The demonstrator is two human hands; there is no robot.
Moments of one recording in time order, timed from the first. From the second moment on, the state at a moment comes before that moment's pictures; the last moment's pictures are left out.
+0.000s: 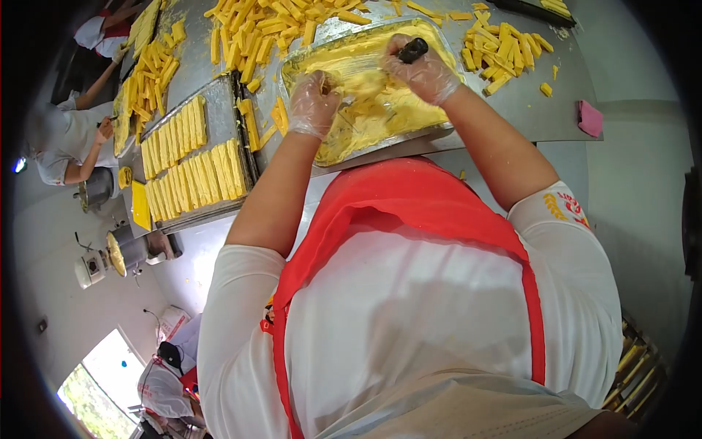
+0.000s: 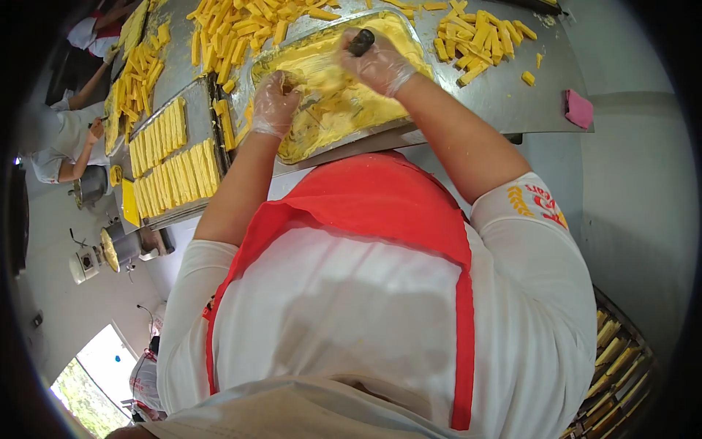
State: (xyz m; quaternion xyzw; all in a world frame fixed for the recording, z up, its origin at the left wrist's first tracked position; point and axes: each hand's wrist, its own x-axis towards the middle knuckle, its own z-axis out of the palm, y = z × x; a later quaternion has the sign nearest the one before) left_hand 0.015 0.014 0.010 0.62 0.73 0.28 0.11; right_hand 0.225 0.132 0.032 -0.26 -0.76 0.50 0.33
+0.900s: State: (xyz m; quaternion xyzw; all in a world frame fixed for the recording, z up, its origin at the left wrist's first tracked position) left_hand 0.035 -0.002 0.024 0.75 0.64 0.16 0.06; right_hand 0.246 0.146 0.046 -0.20 -0.87 0.32 0.31
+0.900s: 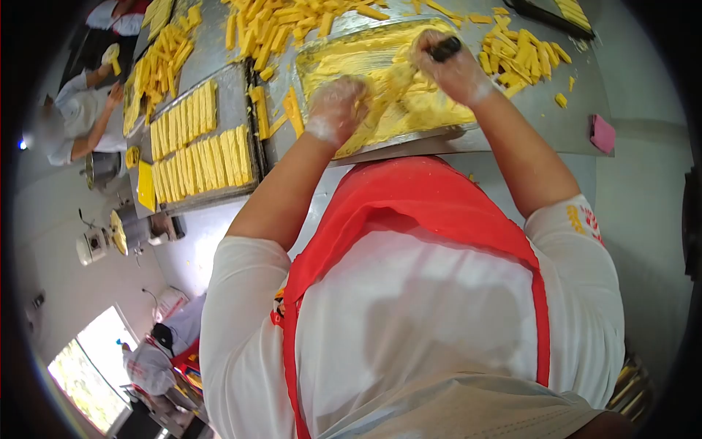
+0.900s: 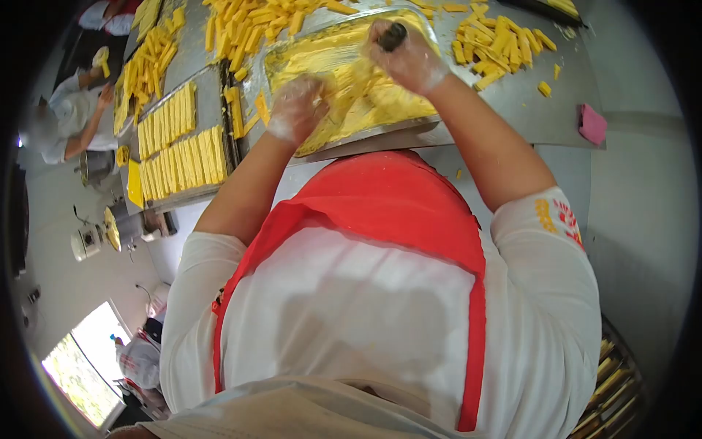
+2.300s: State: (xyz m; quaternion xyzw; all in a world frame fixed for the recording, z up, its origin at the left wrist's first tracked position) left_hand -0.319 0.152 -0.001 0.35 0.93 -0.01 0.12; right_hand 0.210 0.074 0.023 -0.43 -0.80 0.20 0.37
